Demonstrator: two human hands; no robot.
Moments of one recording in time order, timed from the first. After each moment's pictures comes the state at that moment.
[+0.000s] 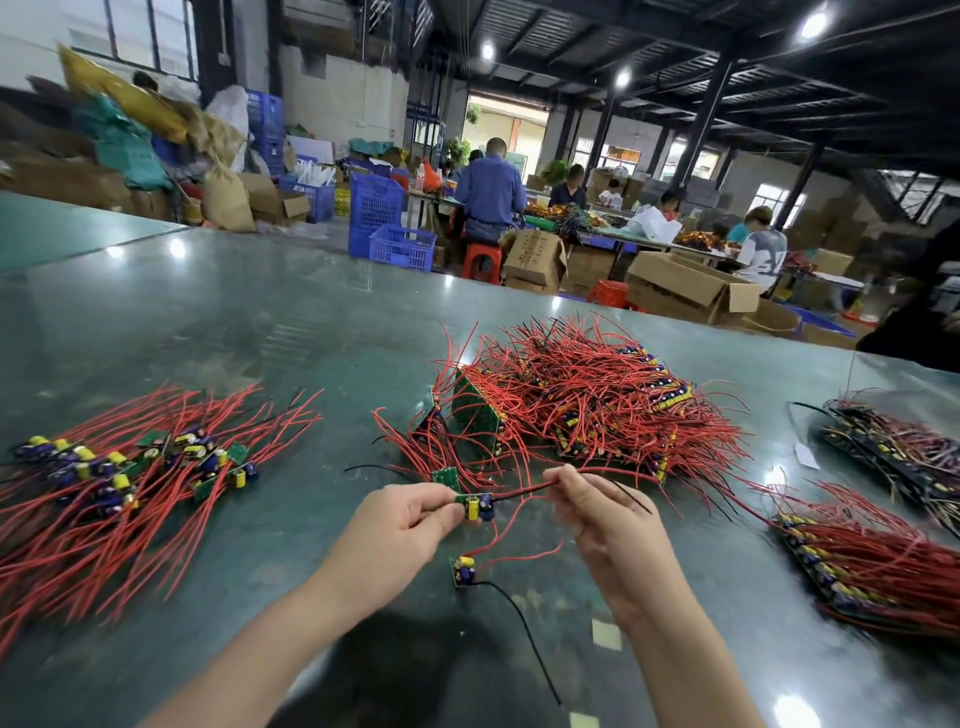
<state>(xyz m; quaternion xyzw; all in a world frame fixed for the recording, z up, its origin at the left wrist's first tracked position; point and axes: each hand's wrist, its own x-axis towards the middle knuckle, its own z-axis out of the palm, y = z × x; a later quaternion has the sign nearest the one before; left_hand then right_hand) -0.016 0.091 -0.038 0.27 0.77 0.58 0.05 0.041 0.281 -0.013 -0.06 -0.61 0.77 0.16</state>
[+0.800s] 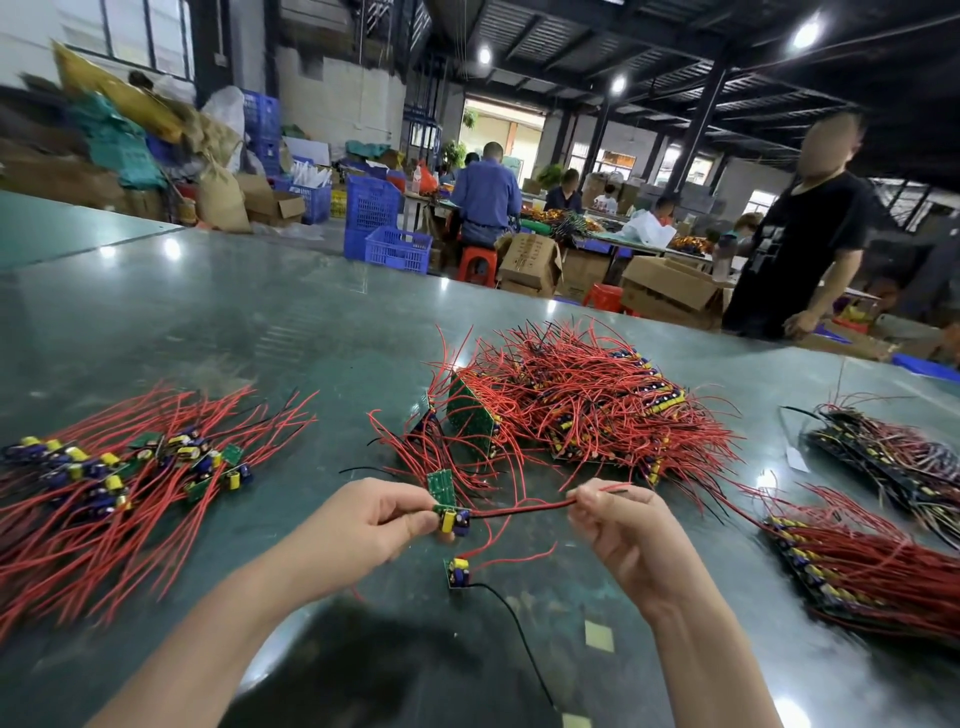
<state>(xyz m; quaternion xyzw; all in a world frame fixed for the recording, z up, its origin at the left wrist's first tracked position) -0.036 0.067 -0.035 0.35 0.78 0.51 0.11 0.041 0.311 -0.013 -0.06 -0.59 0.80 0.09</state>
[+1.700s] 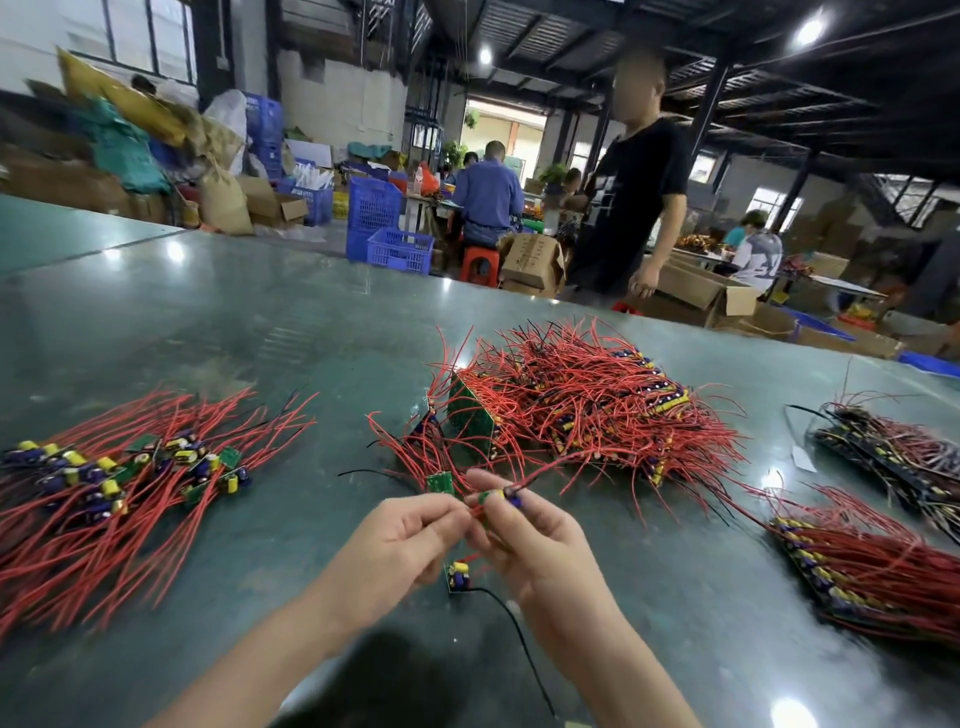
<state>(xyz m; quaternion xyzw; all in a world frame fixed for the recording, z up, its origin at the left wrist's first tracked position) -0.003 0.093 -0.031 0.30 0.66 0.68 0.13 0.038 0.232 -0.023 -0.02 -0.52 0.85 0.07</state>
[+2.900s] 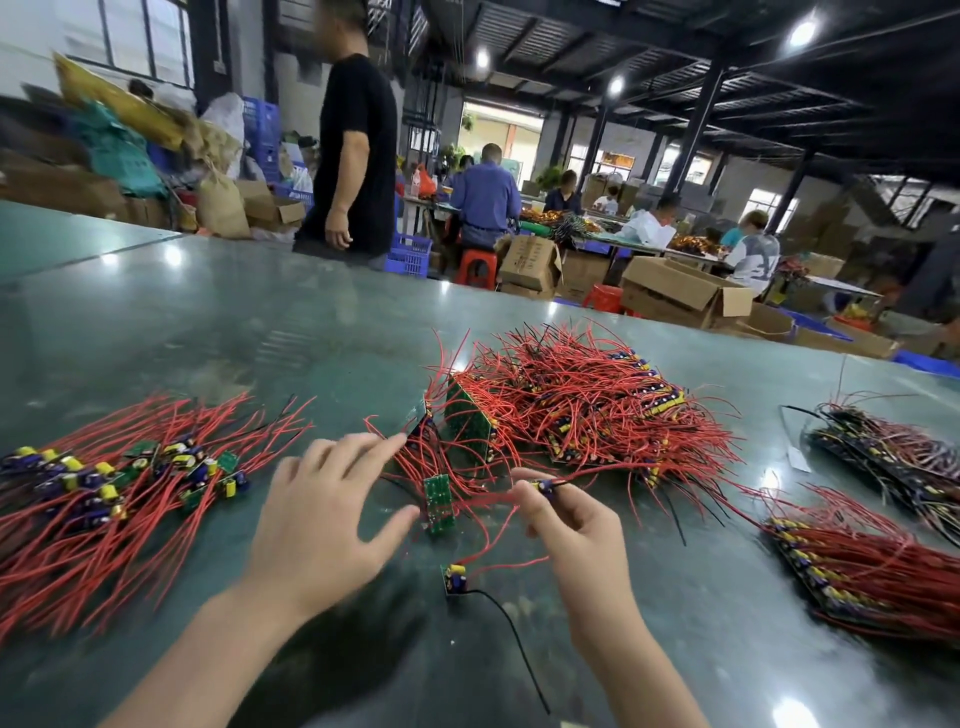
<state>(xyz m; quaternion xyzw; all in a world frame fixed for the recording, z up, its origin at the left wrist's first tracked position) -0.035 0.061 -0.042 0.28 0.88 0.21 -0.32 0.041 0.253 -0.020 -0.06 -0.71 0.66 0.24</state>
